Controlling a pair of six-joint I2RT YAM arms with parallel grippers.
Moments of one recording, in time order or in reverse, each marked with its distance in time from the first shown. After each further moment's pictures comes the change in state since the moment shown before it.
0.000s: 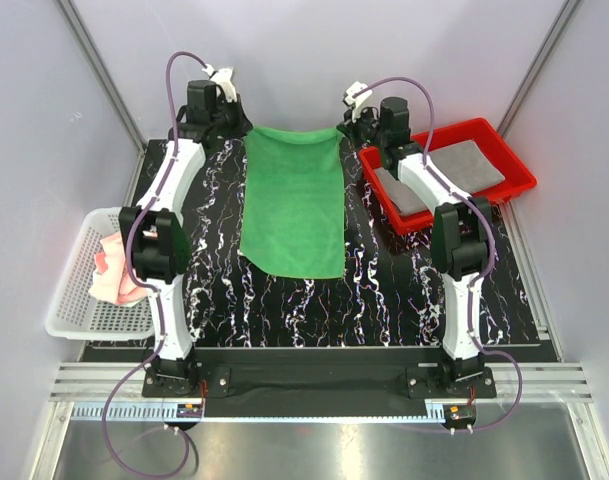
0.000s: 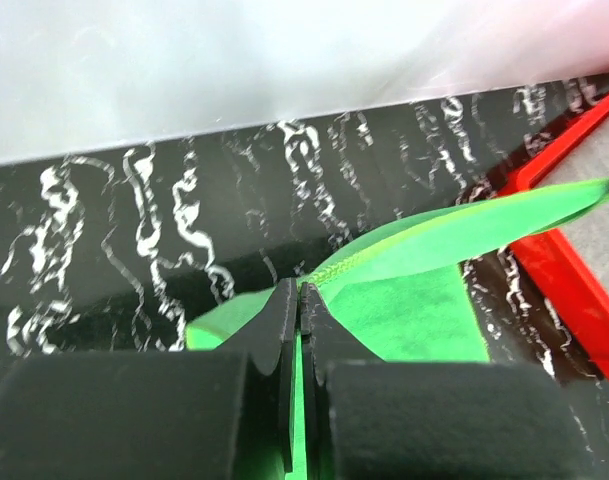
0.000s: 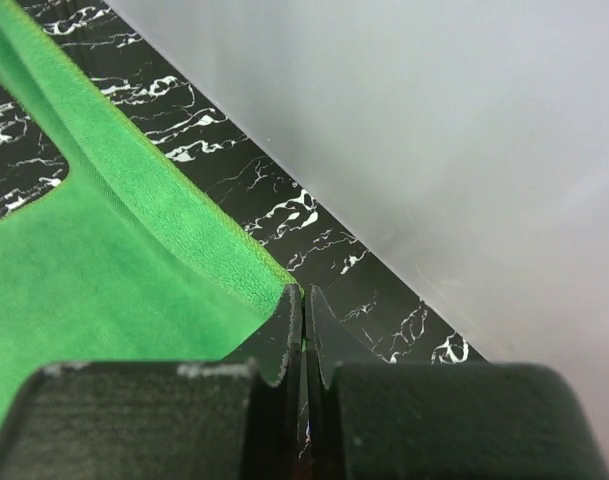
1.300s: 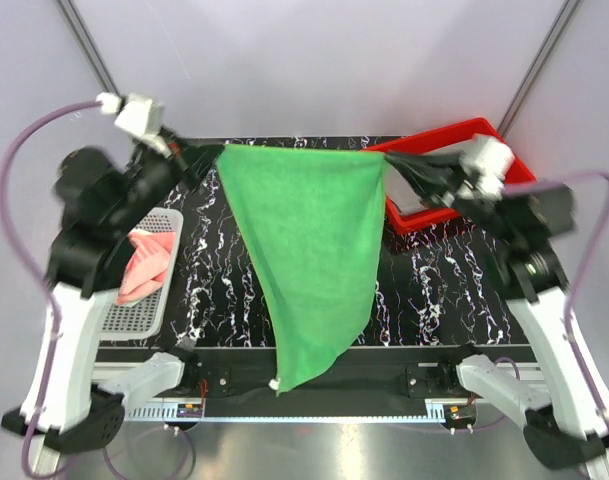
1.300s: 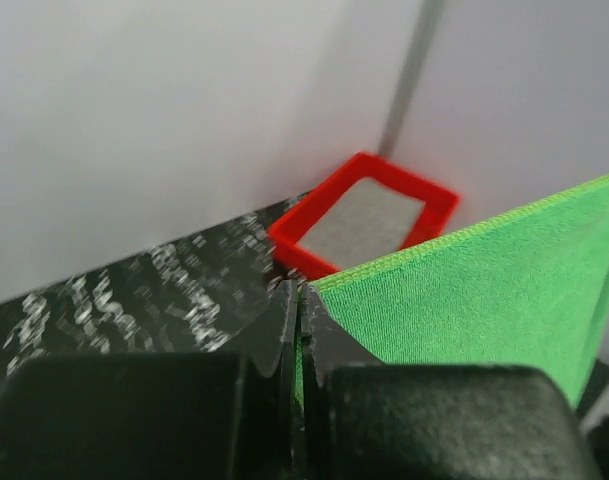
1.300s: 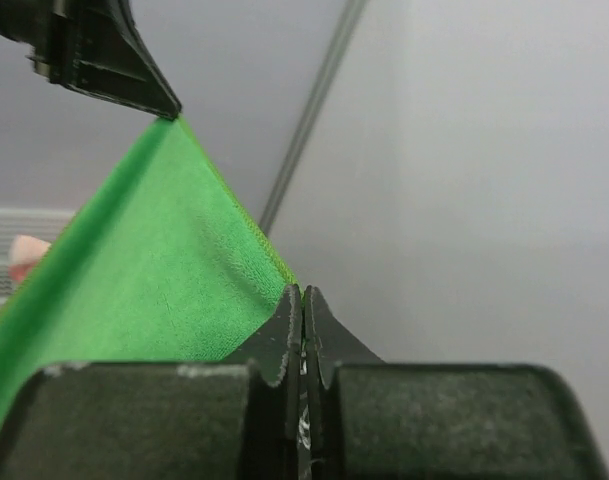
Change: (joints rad) left arm -0.202 -1.128 -0.440 -0.142 0.046 -0.013; right arm 0.074 -1.320 -0.588 -0.070 -0.231 0.198
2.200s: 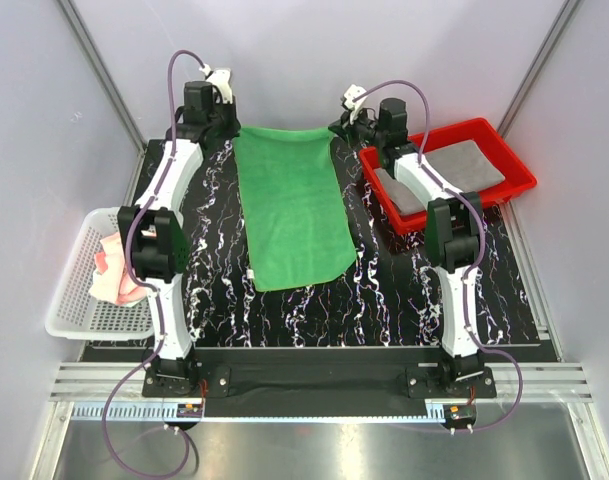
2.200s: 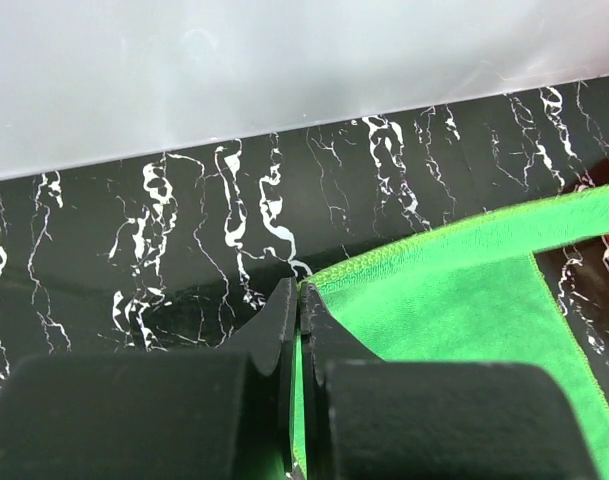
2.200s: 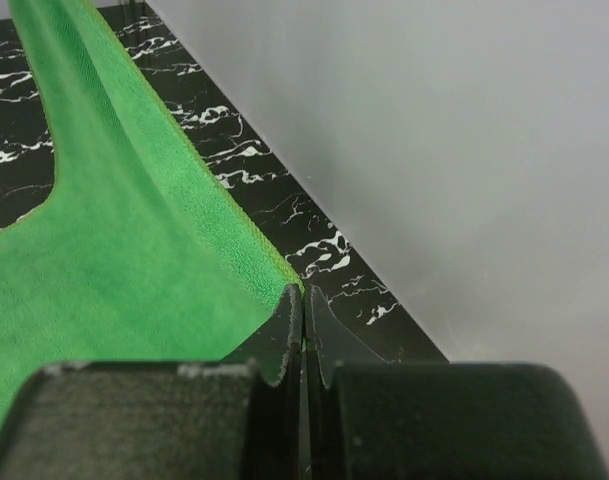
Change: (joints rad) left arm 0.218 1.126 0.424 0.137 -0.160 0.136; right arm -0.090 1.424 0.683 0.153 0.050 -0.190
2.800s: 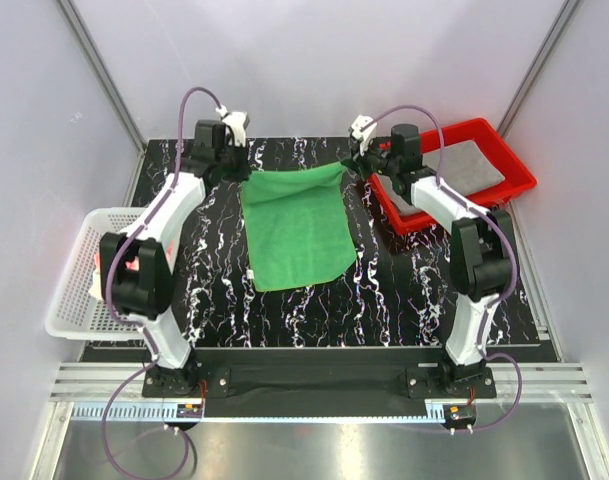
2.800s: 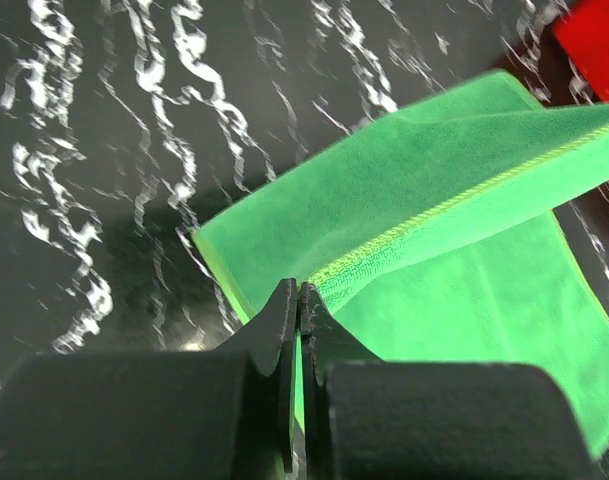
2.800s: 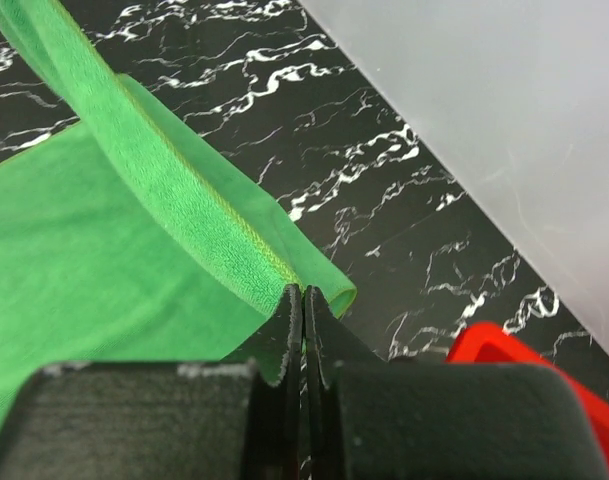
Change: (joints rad) left arm -0.081 -0.312 -0.494 0.018 -0.002 0.012; right arm 0.000 -0.323 -0.487 -0.038 0.016 -0.089
